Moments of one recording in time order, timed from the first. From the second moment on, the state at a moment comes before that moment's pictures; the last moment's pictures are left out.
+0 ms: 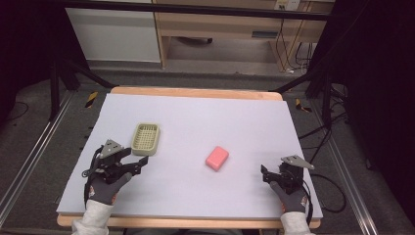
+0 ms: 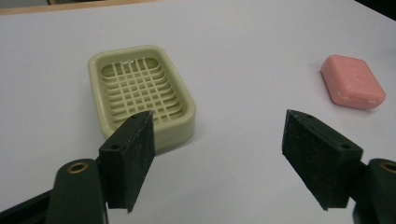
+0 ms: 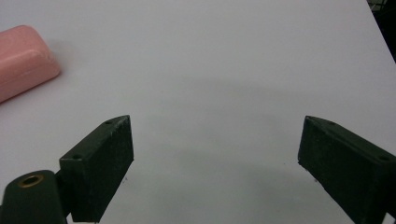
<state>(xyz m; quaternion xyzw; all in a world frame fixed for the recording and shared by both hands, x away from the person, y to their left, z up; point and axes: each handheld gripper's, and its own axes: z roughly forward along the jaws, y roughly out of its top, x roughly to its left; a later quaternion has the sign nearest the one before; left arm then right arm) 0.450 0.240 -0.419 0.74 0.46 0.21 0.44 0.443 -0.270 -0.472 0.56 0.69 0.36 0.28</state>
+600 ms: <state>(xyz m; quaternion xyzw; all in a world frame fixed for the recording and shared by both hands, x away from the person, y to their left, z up) 0.465 0.183 -0.407 0.77 0.42 0.20 0.44 0.445 -0.269 -0.474 0.56 0.69 0.36 0.28</state>
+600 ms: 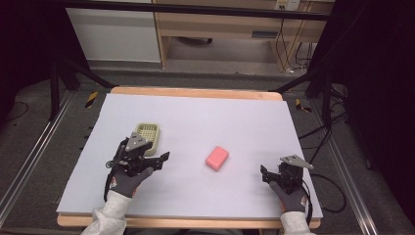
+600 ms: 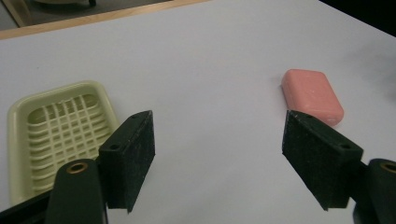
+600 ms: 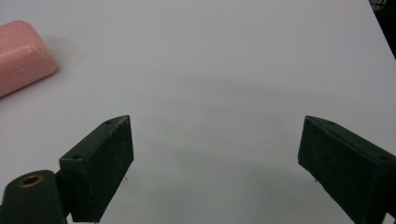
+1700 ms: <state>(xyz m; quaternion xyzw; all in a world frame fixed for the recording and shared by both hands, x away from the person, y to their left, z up) 0.498 0.097 -0.407 0.81 0.38 0.17 0.41 0.446 -0.268 -0.474 0.56 0.70 0.35 0.28</state>
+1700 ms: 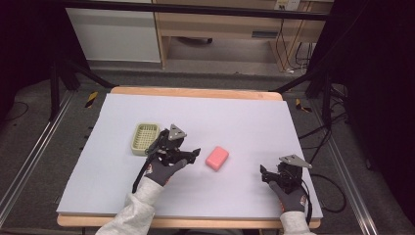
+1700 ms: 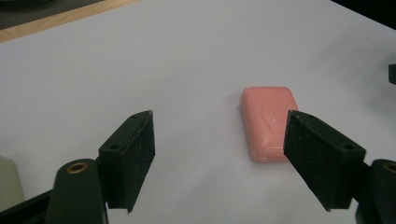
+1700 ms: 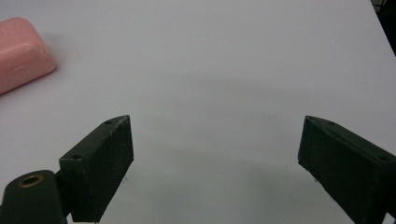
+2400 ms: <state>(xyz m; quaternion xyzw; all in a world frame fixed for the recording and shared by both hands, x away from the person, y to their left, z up) 0.503 0.064 -0.407 0.83 0.35 0.17 0.39 0.446 -0.266 -0.474 0.55 0.70 0.35 0.28</state>
